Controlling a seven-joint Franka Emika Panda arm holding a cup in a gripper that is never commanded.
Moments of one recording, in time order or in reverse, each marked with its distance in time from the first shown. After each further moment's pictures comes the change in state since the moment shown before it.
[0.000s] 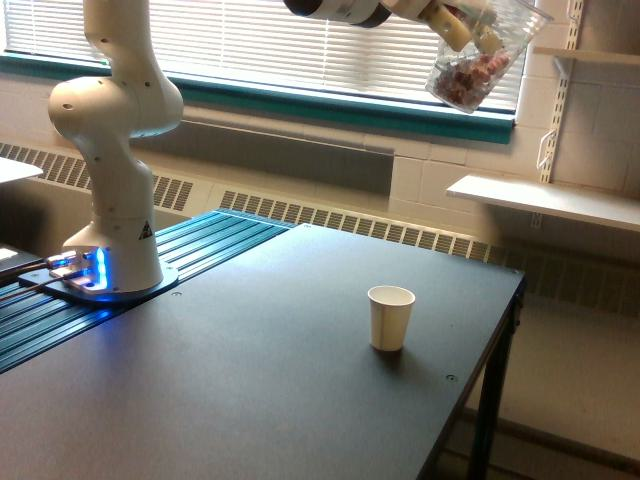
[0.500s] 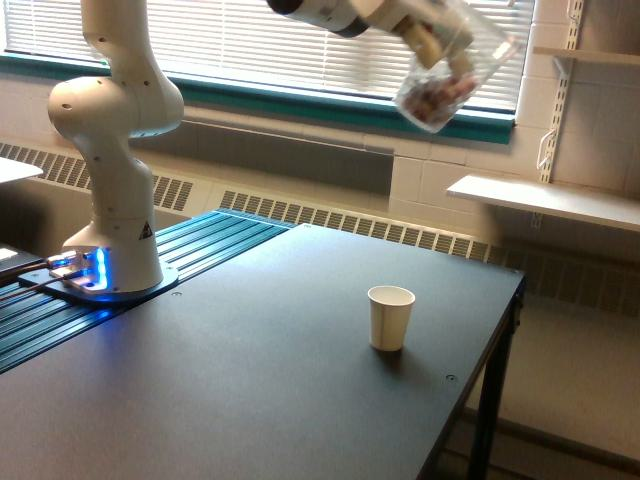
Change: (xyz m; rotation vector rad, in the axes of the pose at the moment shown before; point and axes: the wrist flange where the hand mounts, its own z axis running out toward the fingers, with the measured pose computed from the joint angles) arm -0.012 0.031 -0.005 -0.107 -0.041 -0.043
